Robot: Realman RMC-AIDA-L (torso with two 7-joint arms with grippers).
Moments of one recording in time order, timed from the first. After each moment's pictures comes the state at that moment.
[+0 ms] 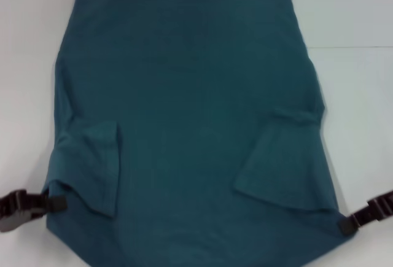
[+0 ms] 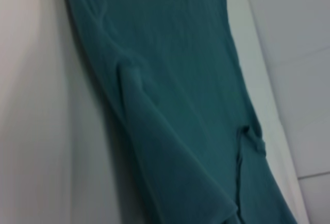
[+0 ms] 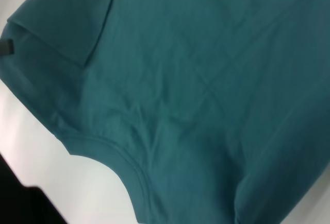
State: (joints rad) left arm -0.37 -2.07 0.29 0.84 2.37 1.77 -2.28; right arm 0.69 1.93 -0.72 -0.68 -2.55 -1.80 2.29
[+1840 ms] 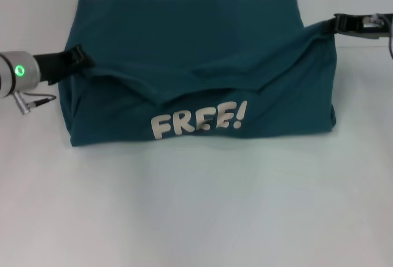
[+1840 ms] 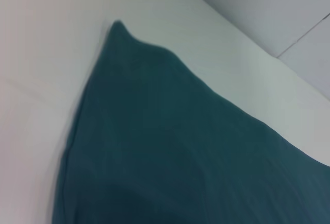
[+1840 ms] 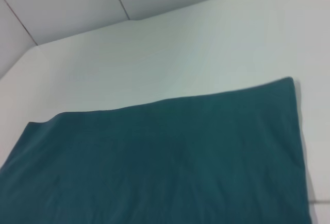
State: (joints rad) left arm -0.83 -2.07 0.44 0.57 2.40 0.79 -2.47; right arm 0.86 1.98 -0.73 -0.64 -2.36 -0.85 2.40
